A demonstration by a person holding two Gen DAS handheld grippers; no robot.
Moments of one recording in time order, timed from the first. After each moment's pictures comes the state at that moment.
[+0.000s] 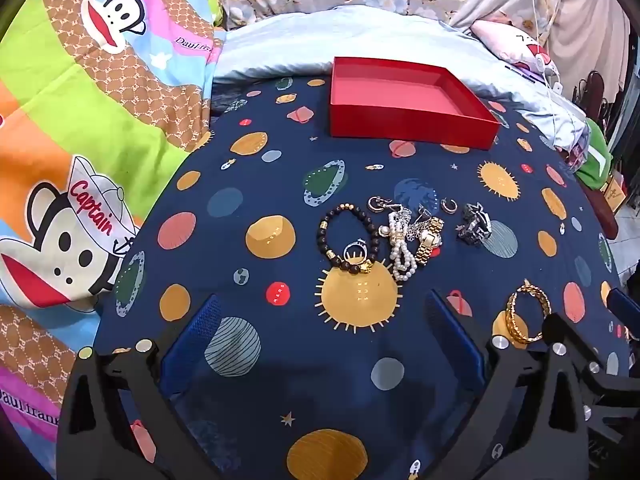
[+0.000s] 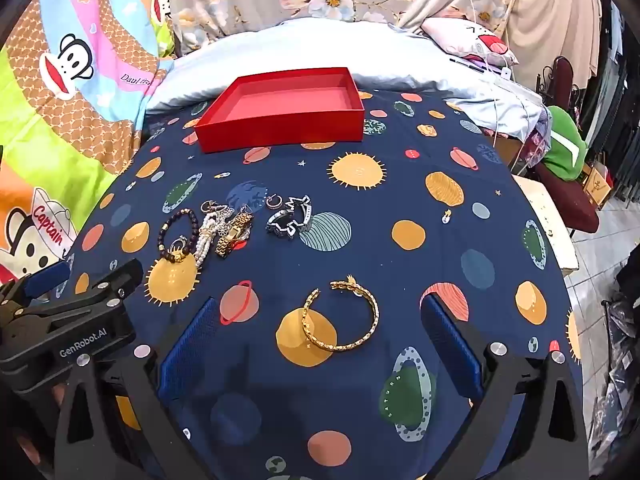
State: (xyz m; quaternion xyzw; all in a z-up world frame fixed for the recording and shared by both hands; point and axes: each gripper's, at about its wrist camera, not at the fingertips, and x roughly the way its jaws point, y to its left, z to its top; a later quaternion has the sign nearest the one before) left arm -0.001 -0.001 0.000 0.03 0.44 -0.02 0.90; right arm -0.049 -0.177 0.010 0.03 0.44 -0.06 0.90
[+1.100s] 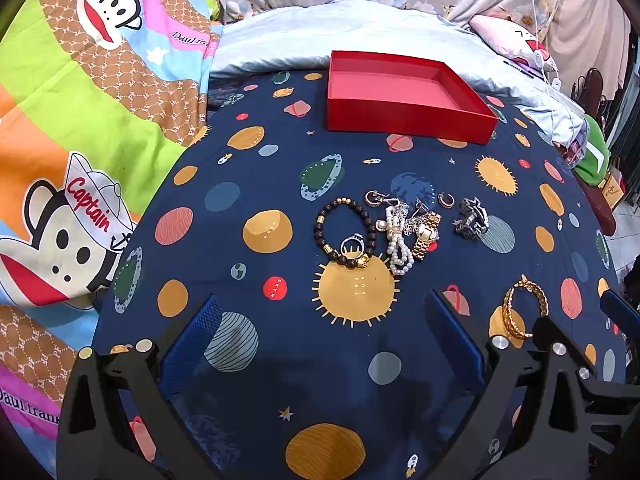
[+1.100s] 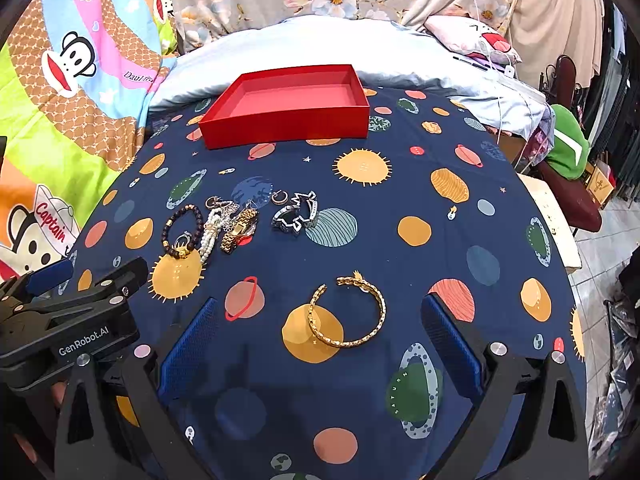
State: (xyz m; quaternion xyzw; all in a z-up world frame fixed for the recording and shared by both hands) left arm -0.001 0.002 0.000 0.02 0.46 -0.03 0.89; right arm -0.051 -0.173 0.008 0.04 0.44 -0.05 0.90
